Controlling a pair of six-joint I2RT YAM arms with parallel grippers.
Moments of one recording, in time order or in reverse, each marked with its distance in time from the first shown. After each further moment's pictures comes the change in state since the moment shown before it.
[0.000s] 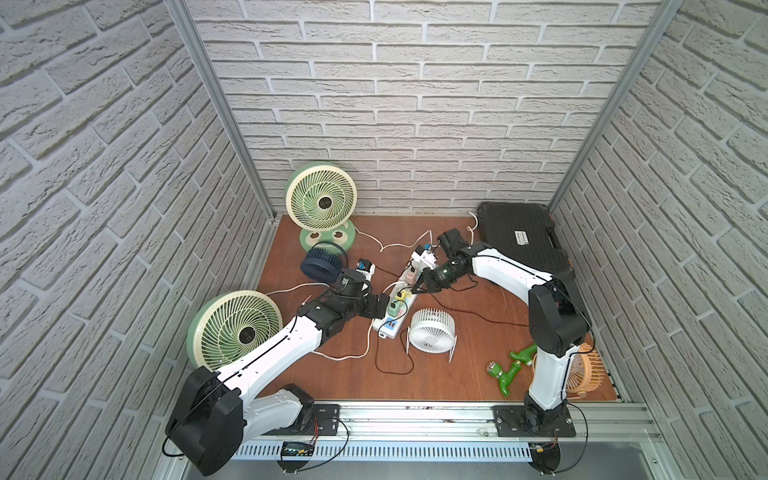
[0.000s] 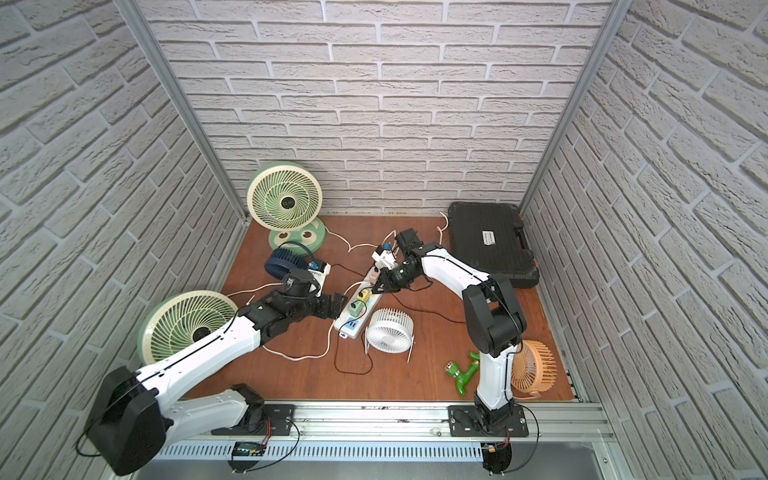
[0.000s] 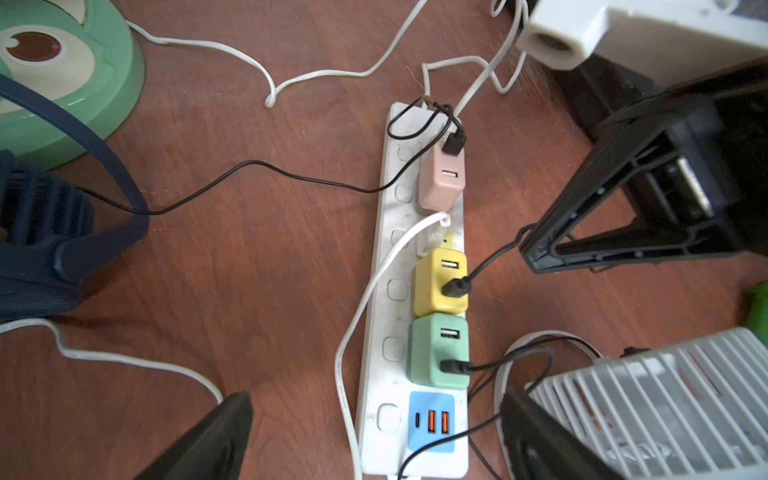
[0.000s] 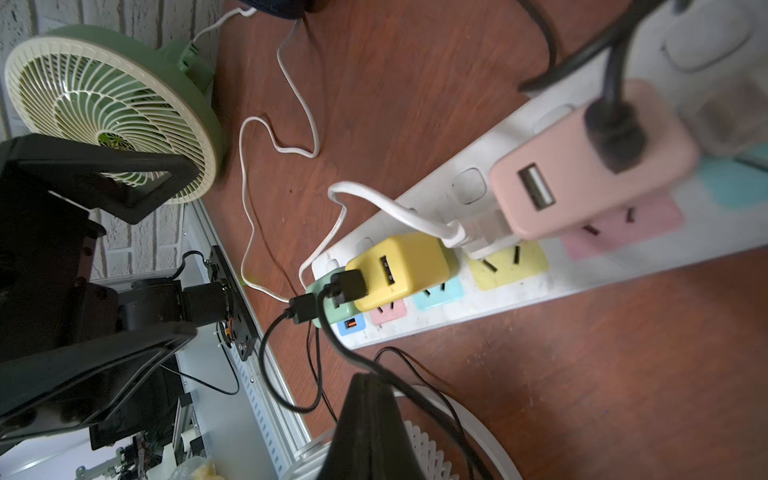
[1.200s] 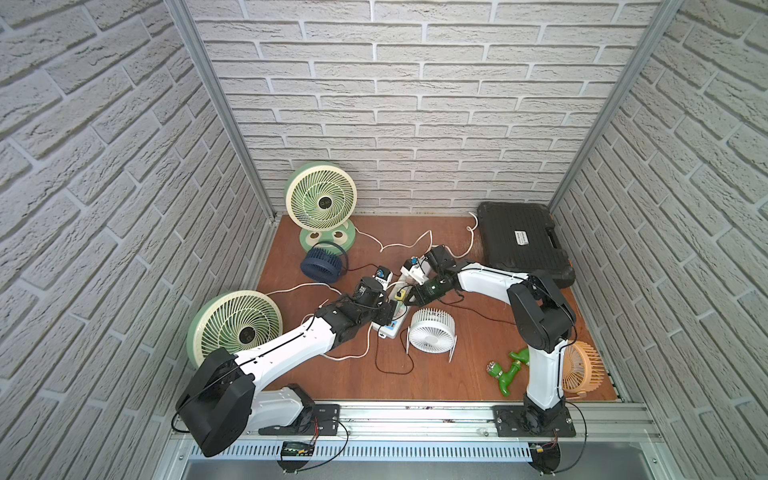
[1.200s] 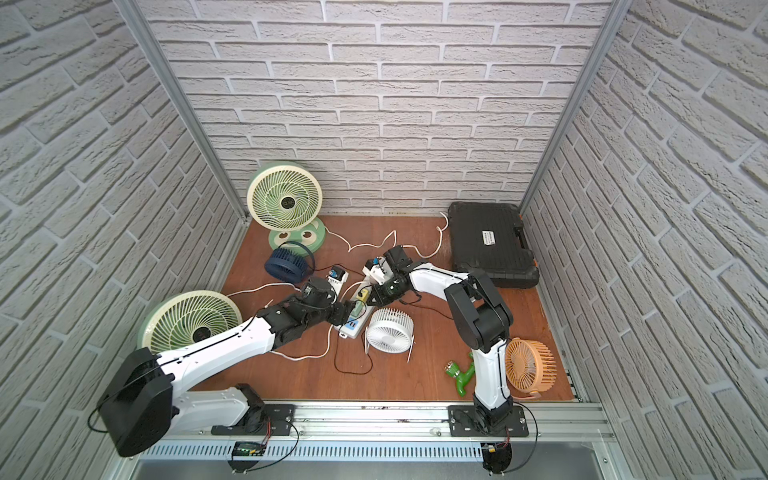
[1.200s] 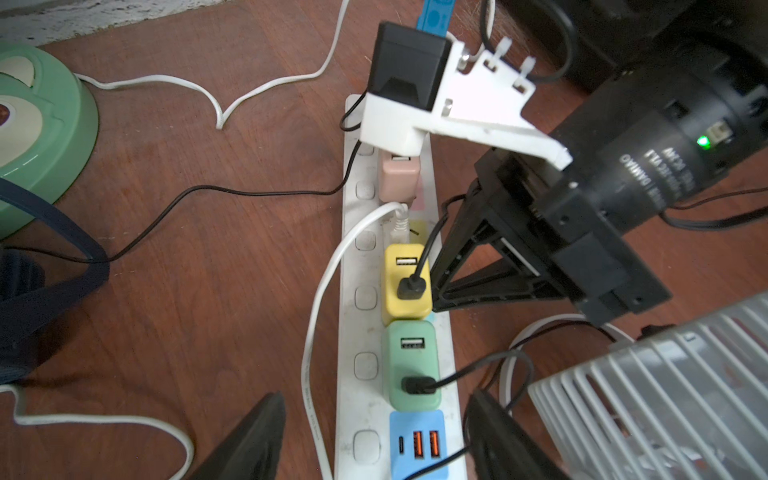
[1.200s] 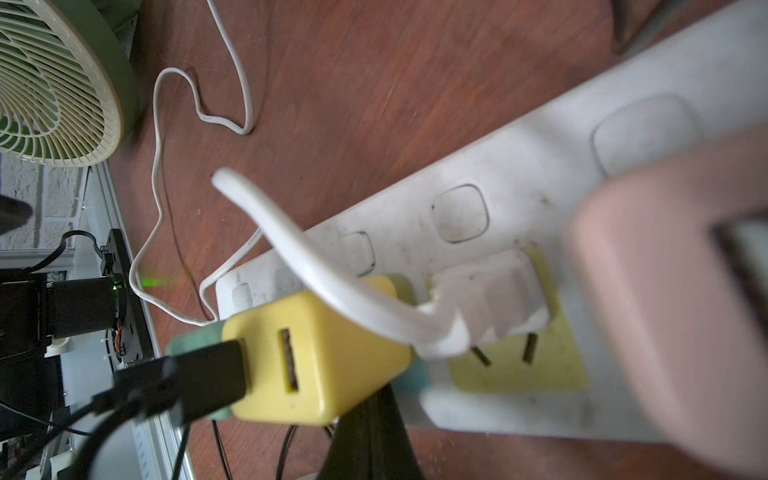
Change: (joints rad) left arm -0.144 0.076 -0.025 0.112 -0.141 0.082; right arm 0.073 0.063 -0.143 0.289 0.124 -0.083
